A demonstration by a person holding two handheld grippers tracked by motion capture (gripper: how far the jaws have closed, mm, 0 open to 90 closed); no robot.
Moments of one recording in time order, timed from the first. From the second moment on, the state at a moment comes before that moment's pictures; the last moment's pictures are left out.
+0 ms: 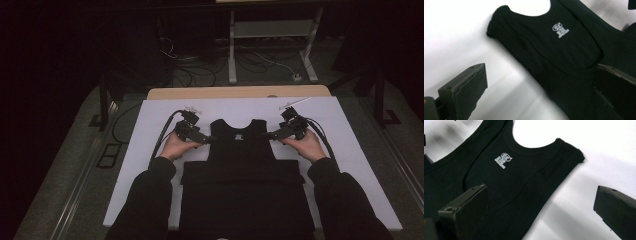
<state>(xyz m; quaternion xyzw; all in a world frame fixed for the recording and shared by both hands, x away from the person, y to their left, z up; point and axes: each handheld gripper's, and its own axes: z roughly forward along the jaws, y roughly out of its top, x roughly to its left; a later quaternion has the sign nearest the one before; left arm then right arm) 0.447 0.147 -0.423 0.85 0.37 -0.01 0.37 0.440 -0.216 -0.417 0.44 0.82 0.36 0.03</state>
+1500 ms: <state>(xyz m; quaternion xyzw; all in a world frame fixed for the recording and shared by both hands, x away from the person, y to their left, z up) 0.444 0.119 -0.439 0.84 0.41 0.01 0.36 0.432 -0.191 -0.444 0.45 0.82 0.35 0.05</state>
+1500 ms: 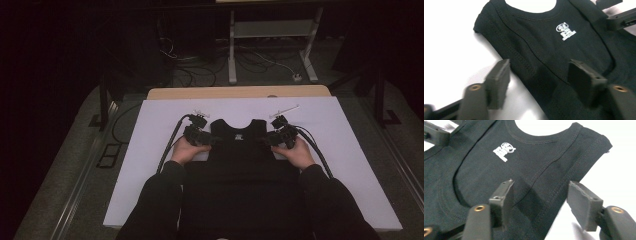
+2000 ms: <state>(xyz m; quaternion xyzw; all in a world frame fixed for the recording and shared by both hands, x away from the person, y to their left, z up) 0.436 0.109 -0.442 0.84 0.42 0.03 0.35 0.423 -0.180 -0.447 0.47 0.81 0.36 0.04</state>
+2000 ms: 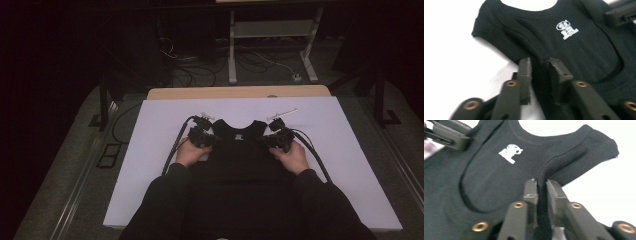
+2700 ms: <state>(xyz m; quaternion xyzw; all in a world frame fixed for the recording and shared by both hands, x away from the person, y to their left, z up) 0.406 0.123 -0.425 0.81 0.40 0.04 0.42 0.392 -0.195 -0.421 0.46 0.79 0.40 0.02</state>
